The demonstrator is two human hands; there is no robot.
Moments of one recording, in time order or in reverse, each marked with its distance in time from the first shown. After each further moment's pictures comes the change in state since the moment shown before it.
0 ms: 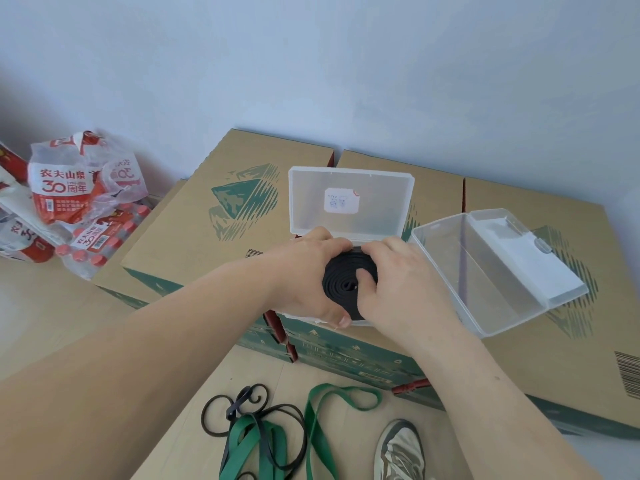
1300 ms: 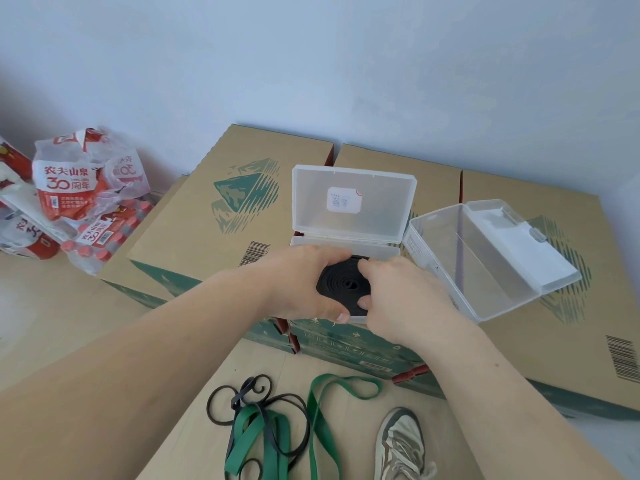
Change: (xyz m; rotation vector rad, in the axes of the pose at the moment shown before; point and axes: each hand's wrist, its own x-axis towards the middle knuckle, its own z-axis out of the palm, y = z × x) left_hand -0.025 0.010 0.008 -0.051 -0.005 -0.024; right_hand -0.016 -0.002 -0.012 -0.258 -0.299 -0.033
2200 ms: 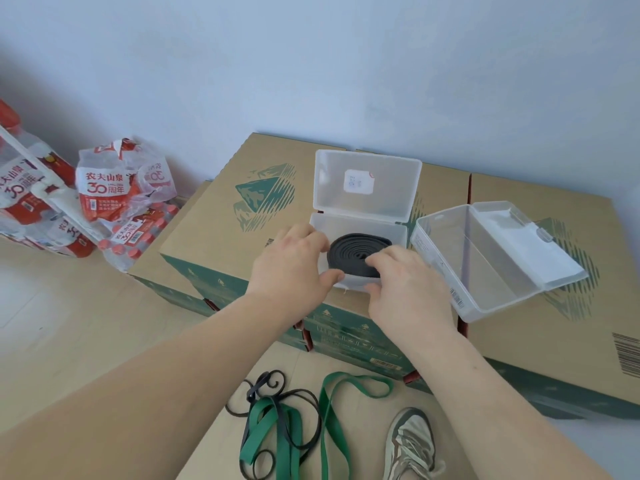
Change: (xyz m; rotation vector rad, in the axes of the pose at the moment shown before) left_hand -0.017 -0.005 0.030 0.080 0.546 -0.172; right_hand -0.018 -0.005 0.021 0.142 0.292 0.037
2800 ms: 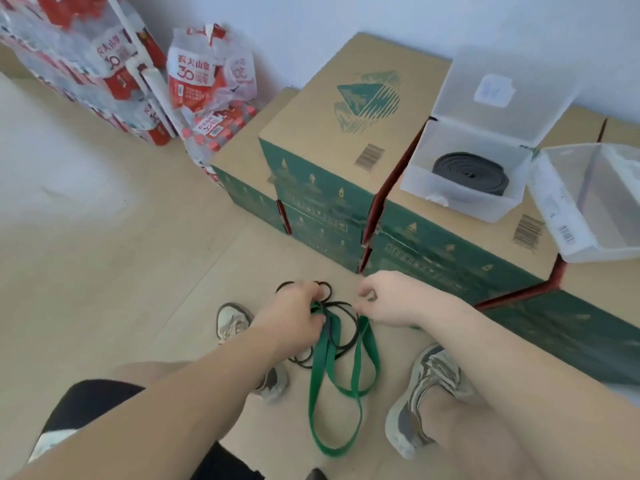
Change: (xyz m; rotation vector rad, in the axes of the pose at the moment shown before) left_hand -0.204 -0.105 0.066 -0.245 -0.407 -0.435; right_hand -0.067 -0.082 0.099 -0.018 -0.901 -0.178
